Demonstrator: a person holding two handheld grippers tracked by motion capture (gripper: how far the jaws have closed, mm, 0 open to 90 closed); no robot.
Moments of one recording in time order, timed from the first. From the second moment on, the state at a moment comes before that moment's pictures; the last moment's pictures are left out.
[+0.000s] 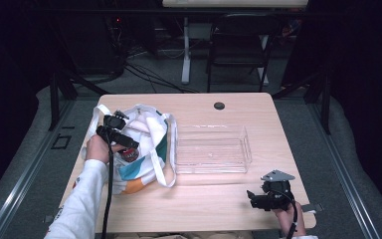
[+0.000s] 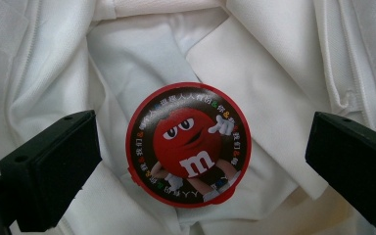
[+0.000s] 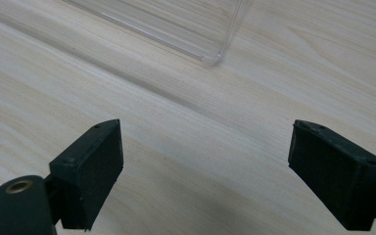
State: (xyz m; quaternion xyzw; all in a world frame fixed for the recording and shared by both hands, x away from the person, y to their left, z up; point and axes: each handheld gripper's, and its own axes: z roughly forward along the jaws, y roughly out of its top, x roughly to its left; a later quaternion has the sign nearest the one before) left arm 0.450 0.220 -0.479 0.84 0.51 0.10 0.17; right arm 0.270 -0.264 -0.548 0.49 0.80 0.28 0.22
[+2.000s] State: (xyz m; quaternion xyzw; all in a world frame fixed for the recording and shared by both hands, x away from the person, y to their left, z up) left arm 0.454 0.218 -0.466 0.86 0.49 0.11 0.11; right arm 0.270 -0.264 -0.548 0.49 0.80 0.27 0.22
